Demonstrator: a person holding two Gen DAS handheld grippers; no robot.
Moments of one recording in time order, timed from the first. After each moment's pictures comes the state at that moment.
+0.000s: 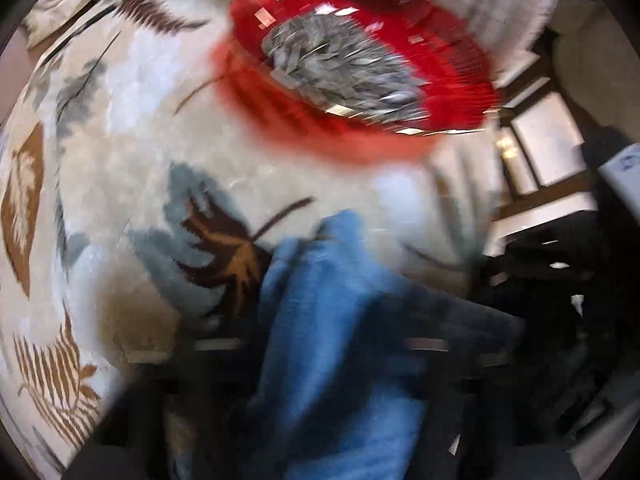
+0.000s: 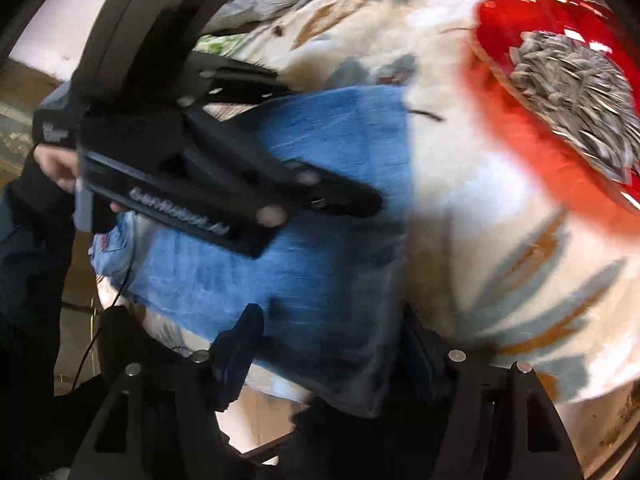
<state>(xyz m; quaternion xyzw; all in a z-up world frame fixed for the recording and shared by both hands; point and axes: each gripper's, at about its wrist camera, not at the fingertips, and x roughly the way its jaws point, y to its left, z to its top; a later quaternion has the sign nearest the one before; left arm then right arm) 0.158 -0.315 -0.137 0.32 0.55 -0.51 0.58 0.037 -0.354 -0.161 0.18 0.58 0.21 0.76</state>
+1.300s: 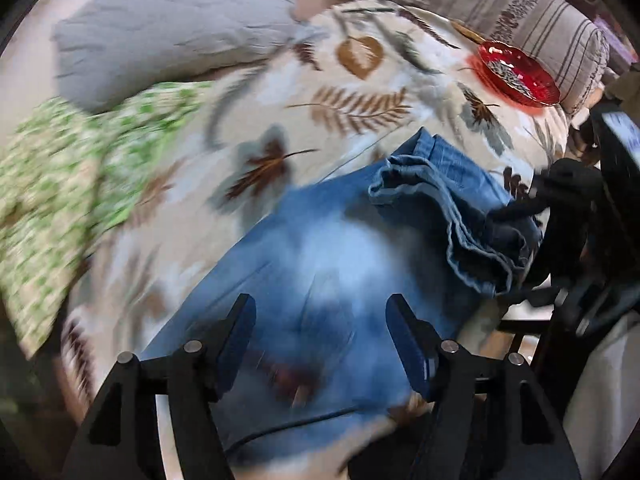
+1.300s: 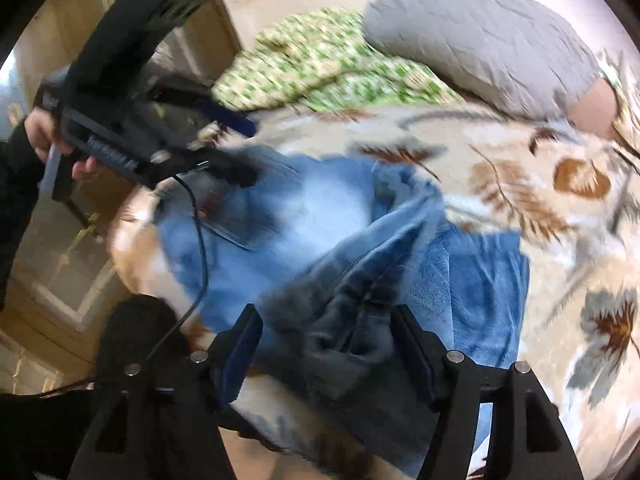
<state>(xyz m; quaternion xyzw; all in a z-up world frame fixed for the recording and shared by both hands) 0.117 0.064 -0.012 0.26 0.52 -0.26 0.77 0.033 -0.129 -0.081 -0.01 0.43 0.34 0.84</state>
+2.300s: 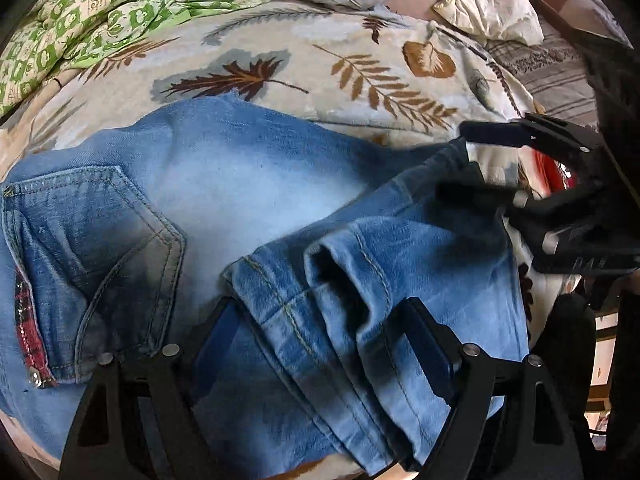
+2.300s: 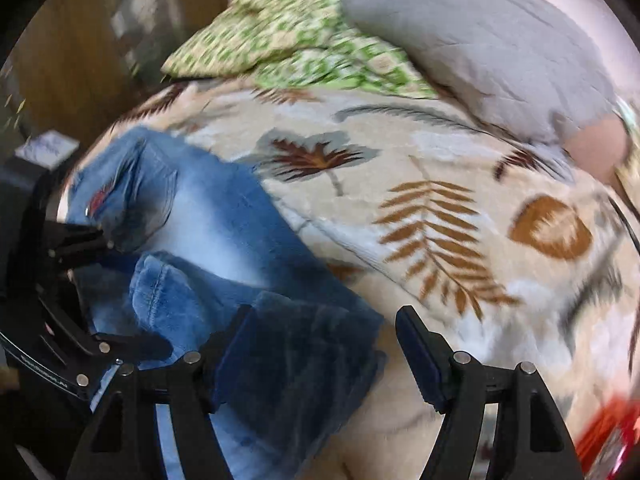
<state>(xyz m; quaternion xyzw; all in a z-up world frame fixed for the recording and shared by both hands) 0.124 0.007 -0.136 -0.01 0.58 -0.17 0.80 0.161 -0.164 -0.105 -0.15 0.46 0.33 0.81</state>
